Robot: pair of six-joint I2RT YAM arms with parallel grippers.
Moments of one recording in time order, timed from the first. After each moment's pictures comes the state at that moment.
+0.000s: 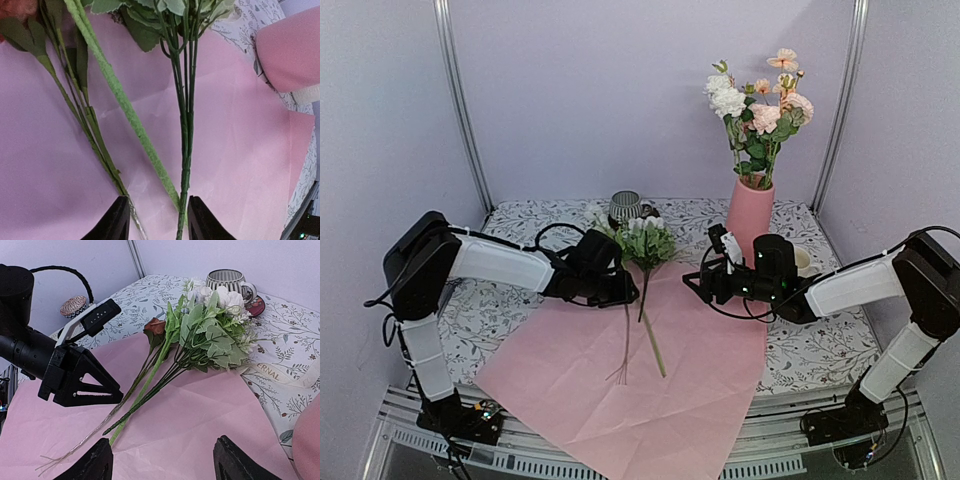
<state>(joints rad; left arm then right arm) -0.80 1.89 1.10 -0.04 -0.01 -0.75 0.67 1.61 0.66 0.61 -0.24 0.17</state>
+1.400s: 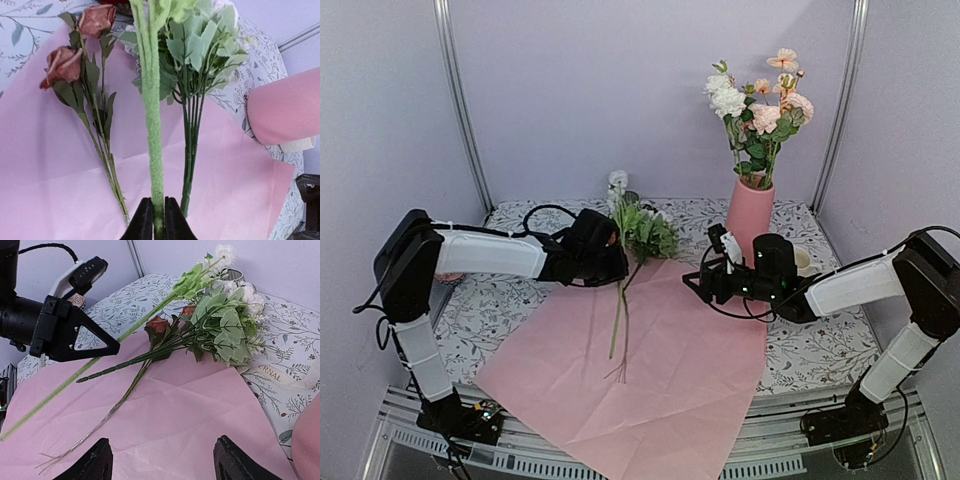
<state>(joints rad) -0.79 1.85 1.18 -0.09 -0.15 -0.84 0.67 1.61 0.67 0.60 -0.24 0.17</state>
